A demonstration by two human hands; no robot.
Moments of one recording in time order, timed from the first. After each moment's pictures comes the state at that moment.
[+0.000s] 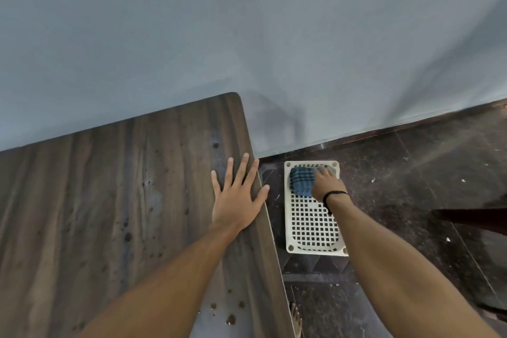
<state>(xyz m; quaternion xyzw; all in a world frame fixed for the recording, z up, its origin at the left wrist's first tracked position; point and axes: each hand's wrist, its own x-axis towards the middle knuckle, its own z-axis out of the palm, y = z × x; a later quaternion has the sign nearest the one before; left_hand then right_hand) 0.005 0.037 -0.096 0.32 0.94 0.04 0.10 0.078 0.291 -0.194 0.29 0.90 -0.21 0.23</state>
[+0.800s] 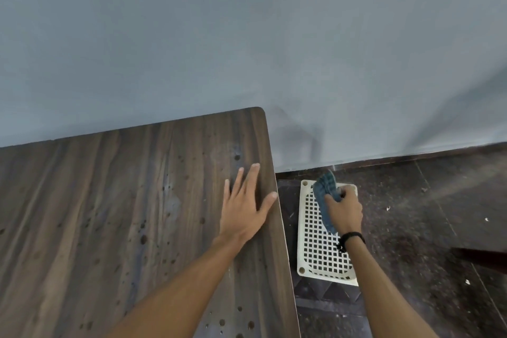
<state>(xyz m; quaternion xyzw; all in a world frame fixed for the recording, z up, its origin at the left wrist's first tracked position) -0.006 0.025 -0.075 0.27 0.94 0.20 0.09 0.095 0.235 -0.106 0.47 0.73 -0.49 -0.10</state>
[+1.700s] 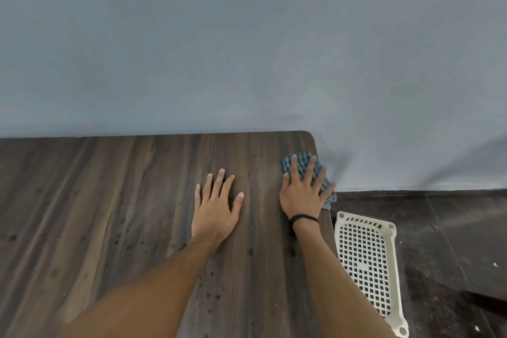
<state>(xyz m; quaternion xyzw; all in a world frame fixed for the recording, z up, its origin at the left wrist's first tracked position) -0.134 -0.117 -0.104 0.19 0.97 0.12 0.05 -0.096 0.087 -0.088 0.33 0.93 -0.16 0.03</state>
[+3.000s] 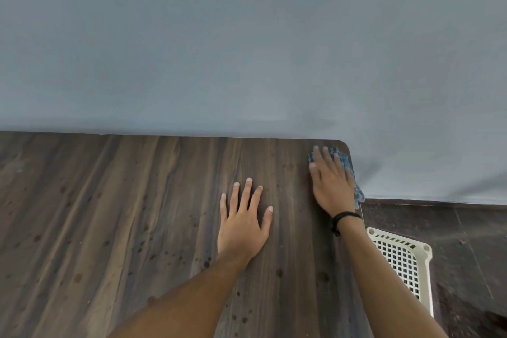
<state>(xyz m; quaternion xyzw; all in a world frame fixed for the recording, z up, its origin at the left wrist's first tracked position) -0.134 -0.115 -0.102 0.18 0.98 0.10 0.06 -0.146 0.116 -0.074 0.20 0.95 -0.22 -0.03</state>
